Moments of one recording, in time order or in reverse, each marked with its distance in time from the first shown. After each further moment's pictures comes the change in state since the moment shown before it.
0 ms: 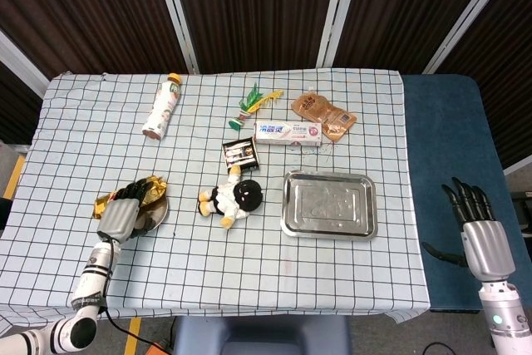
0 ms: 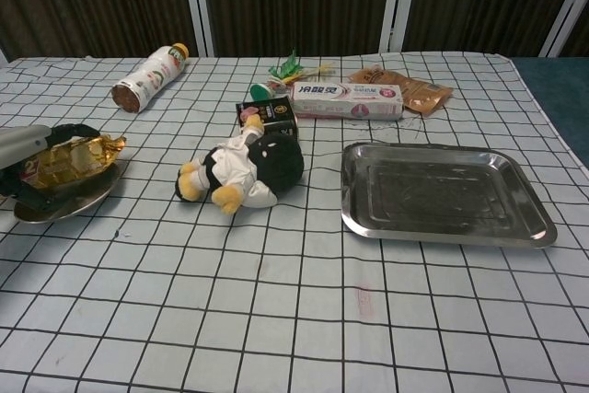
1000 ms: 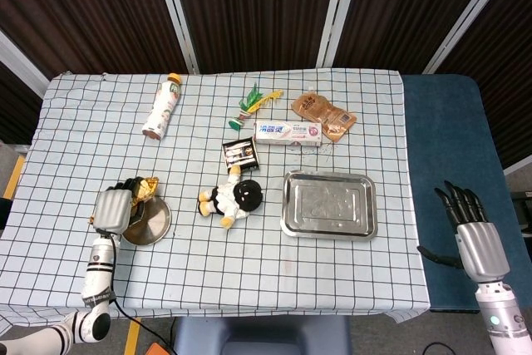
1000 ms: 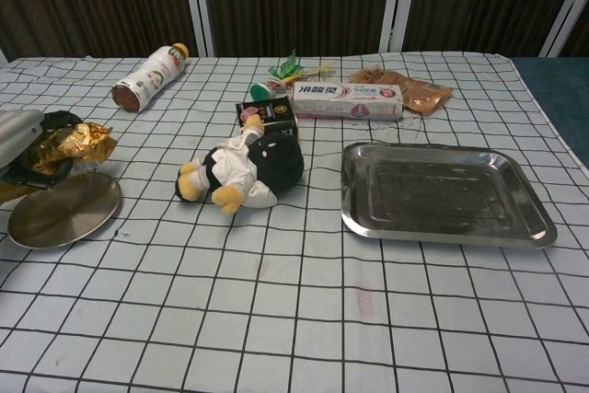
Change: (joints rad) left arm -0.002 -0.247 0.024 0.436 0.188 0.232 -0.140; right arm -0.009 0.008 0.006 -0.010 -0.028 -0.041 0.017
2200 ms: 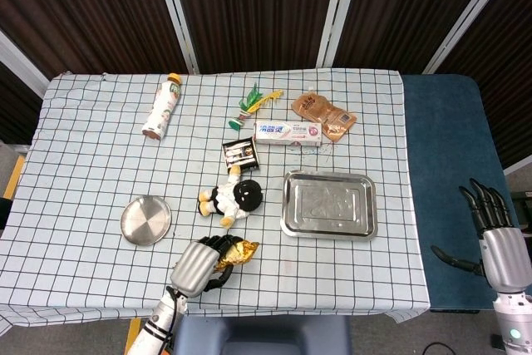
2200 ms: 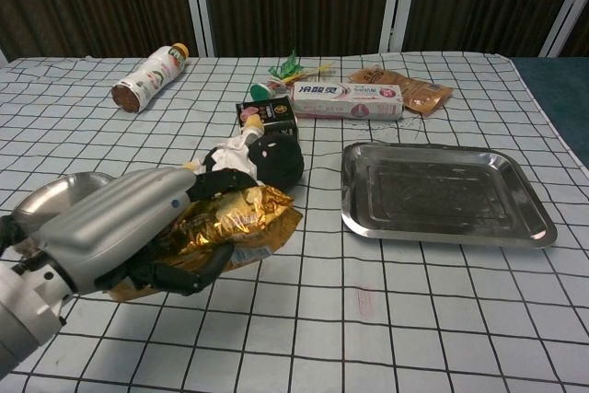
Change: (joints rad) left arm 0.073 -0.068 0.174 -0.608 0.287 0.041 0.233; right arm -0.061 0.041 0.025 -0.034 -0.051 0.135 0.090
